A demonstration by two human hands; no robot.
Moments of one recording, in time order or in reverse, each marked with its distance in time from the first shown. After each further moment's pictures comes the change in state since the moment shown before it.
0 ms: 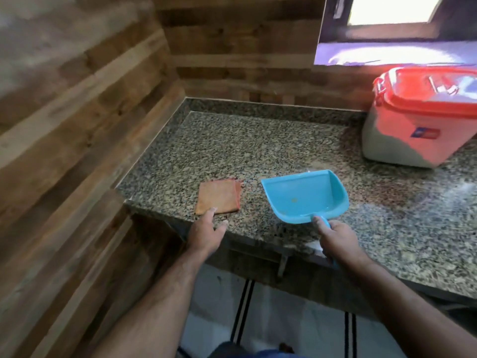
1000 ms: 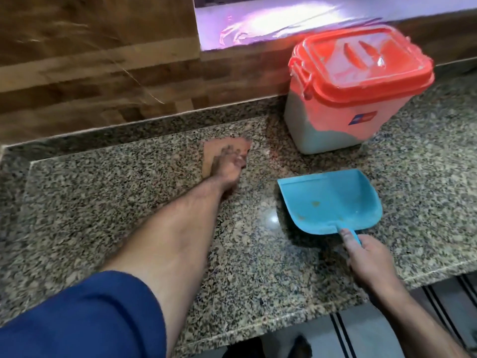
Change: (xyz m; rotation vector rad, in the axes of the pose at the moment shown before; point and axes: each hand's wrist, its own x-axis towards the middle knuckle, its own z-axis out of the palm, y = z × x) left_hand 0.339 0.288 0.213 0.148 -0.543 0.509; right_hand 0.090 0.021 -0.062 -0.077 0.449 0.432
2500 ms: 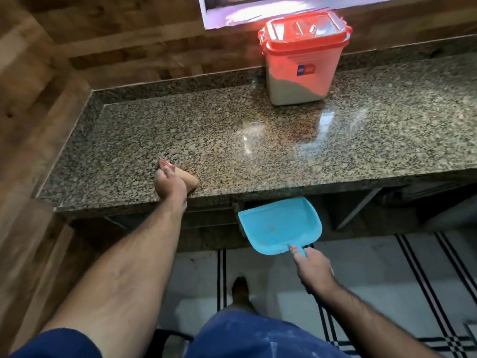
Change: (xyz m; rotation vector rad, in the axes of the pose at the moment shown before) left_hand -0.413 -0.017 0.093 -0.591 1.011 -0.538; right_hand -0.218 0.272 -0.039 0.018 -0.325 -0.035
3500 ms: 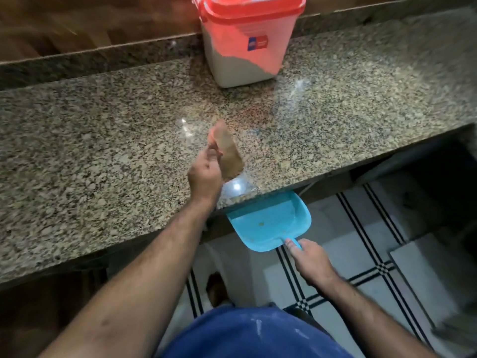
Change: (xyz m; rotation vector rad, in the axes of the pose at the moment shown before) left_hand -0.082 0.055 0.149 -0.075 -0.757 0.322; right_hand 0.061 -0.026 -0.017 -0.150 0.097 0.174
